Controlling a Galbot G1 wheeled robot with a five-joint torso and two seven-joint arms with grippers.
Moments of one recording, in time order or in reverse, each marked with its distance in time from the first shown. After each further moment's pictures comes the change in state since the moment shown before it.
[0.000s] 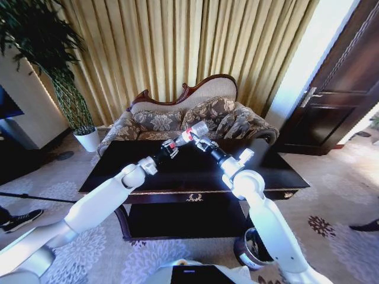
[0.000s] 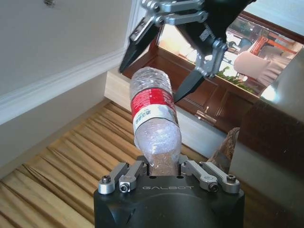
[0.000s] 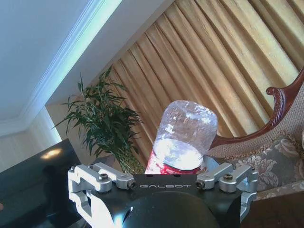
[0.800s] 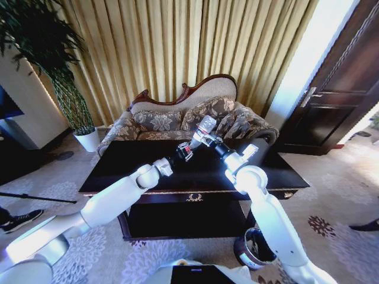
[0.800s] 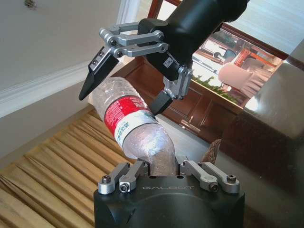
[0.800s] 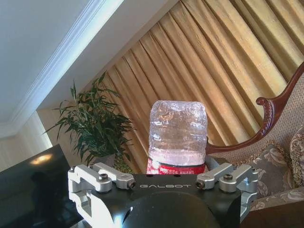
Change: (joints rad) left arm -0.059 -0.050 0.116 -0.011 -0.010 0.055 0.001; right arm 0.009 -0.006 0.031 -0.021 -0.010 0.007 -0.002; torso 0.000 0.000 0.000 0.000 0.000
